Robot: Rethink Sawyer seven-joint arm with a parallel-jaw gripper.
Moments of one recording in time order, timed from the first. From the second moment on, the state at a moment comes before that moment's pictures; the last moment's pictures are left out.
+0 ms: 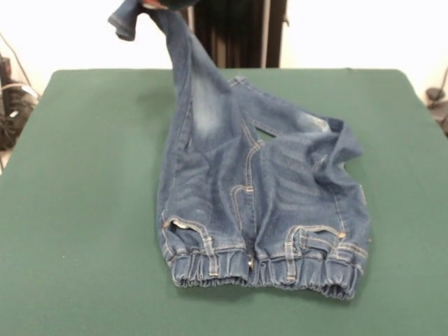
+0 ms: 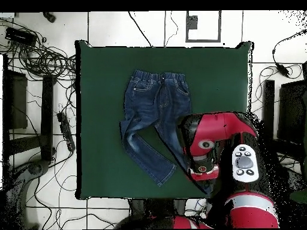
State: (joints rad) arm -0.28 -0.48 -0.07 1.42 -0.58 1.68 1.57
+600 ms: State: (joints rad) arm -0.35 -0.50 -0.07 1.40 -0.58 1.68 1.57
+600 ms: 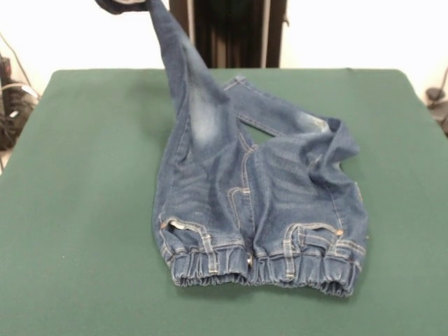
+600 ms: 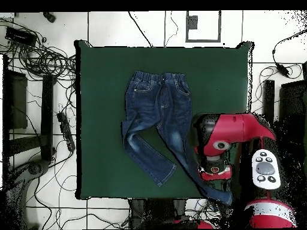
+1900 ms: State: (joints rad) arm -0.36 -0.52 -0.05 1.38 -0.58 1.72 1.57
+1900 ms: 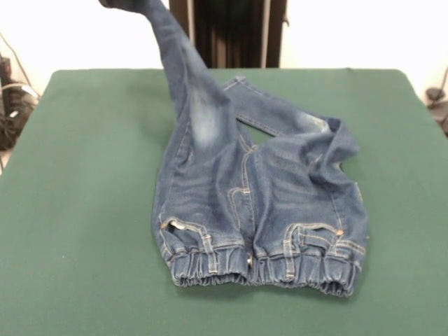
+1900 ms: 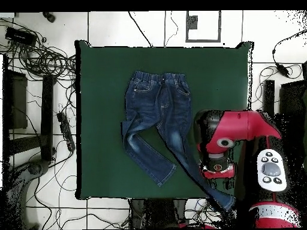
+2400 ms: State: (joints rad) arm -0.42 -0.66 0.03 1.39 -0.51 1.56 1.57
